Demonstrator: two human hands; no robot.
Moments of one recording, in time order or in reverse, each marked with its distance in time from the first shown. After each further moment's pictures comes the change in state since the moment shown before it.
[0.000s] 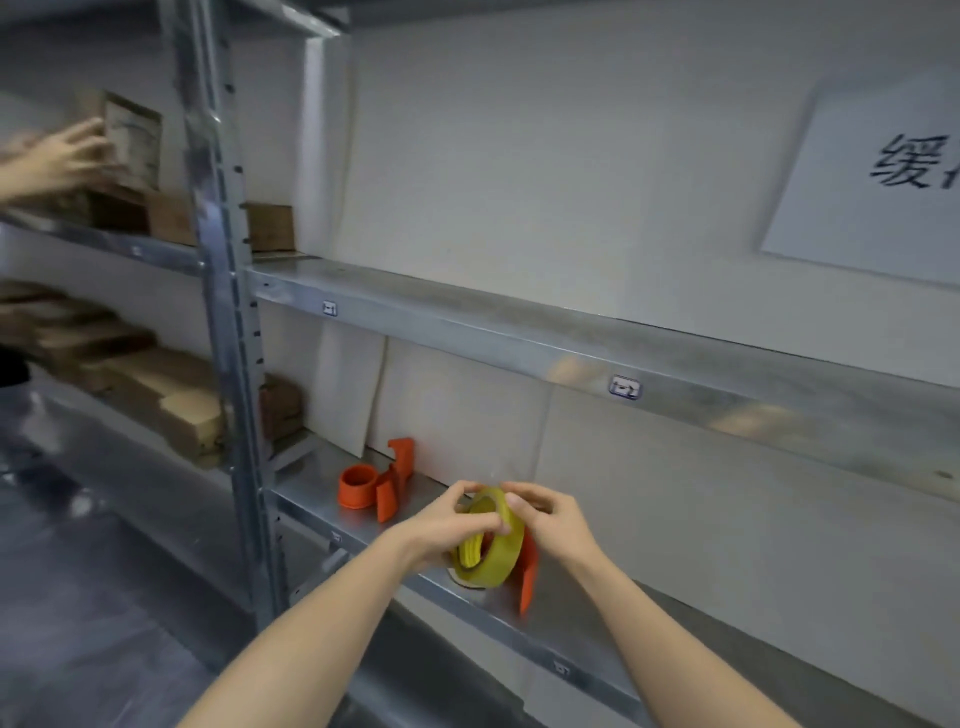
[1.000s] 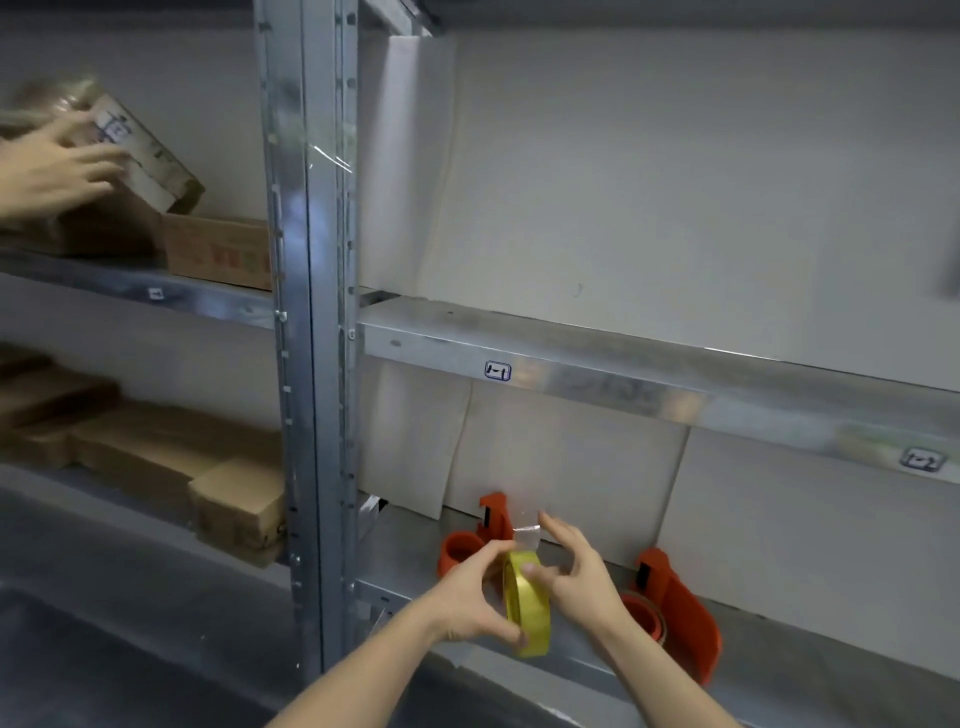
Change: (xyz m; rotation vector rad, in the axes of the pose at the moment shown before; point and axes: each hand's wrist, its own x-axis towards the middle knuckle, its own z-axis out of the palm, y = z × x) left_hand 0.046 -0.066 -0.236 0.341 -0.341 0.279; right_hand 0.070 -0.062 0.210 -0.067 0.198 0.122
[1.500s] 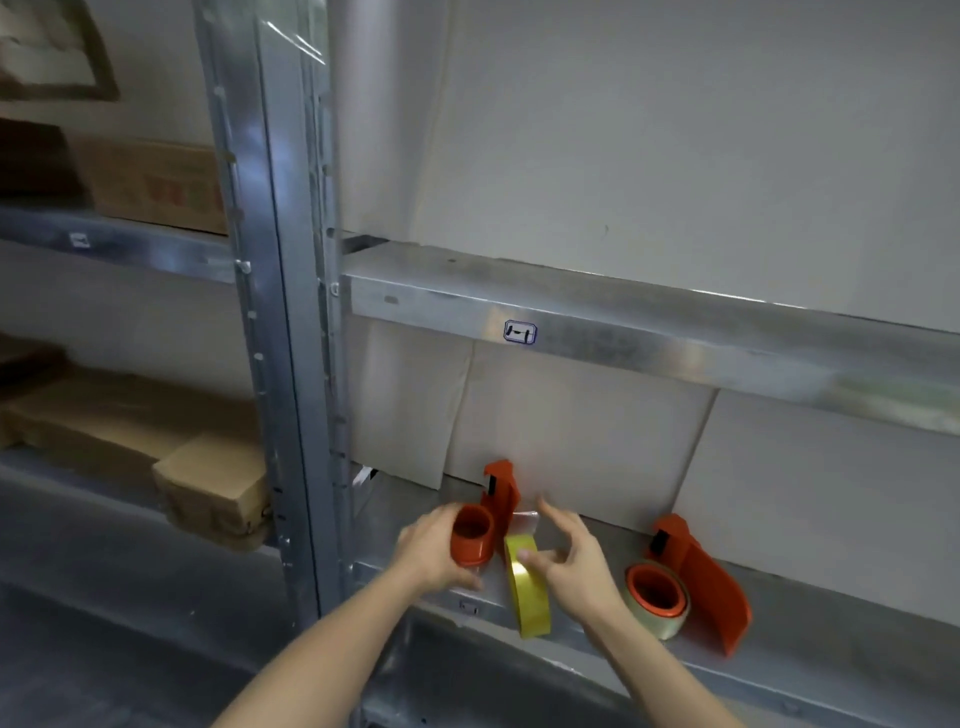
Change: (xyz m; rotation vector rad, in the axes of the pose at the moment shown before) left_hand 0.051 -0.060 -0.053 0.537 0.205 -0.159; right_hand 0.032 0.022 0.042 0.032 0.098 0.092
